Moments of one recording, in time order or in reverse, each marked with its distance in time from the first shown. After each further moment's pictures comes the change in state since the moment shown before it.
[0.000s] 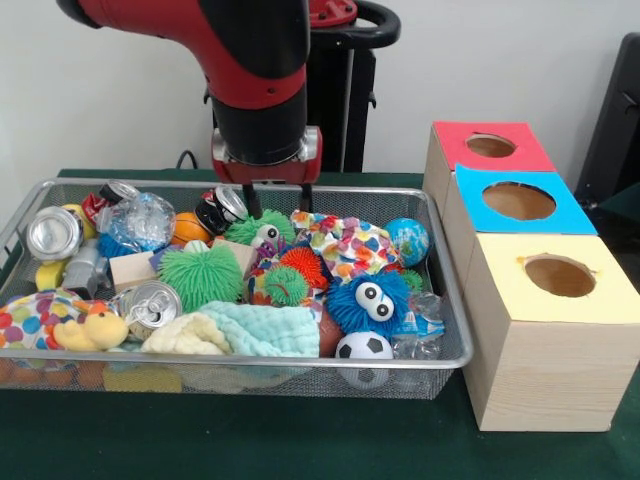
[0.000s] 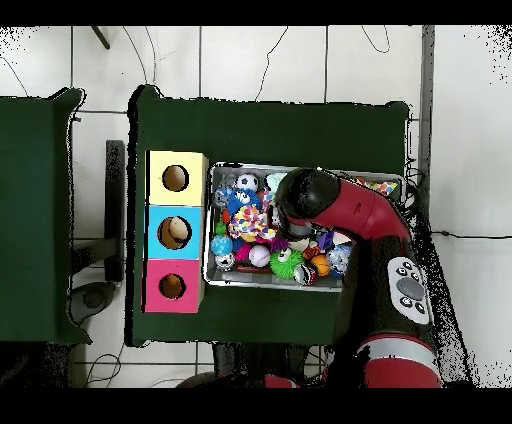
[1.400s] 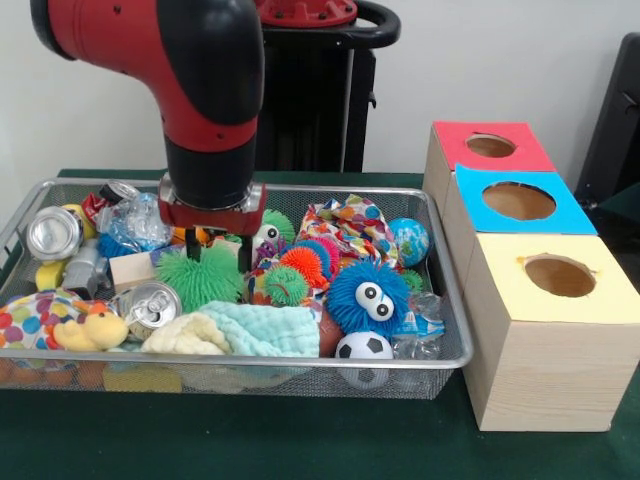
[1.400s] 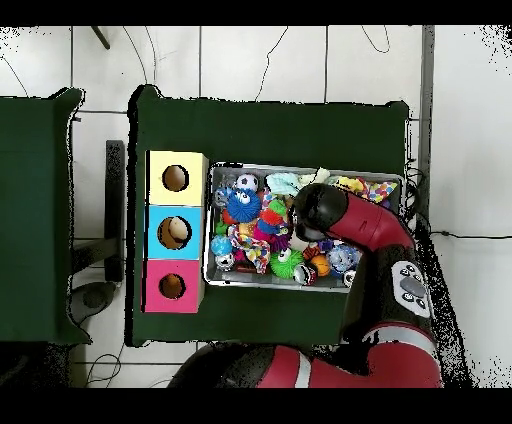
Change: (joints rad) arm -0.012 0.100 -0.077 -0.002 0.000 -0.275 0.000
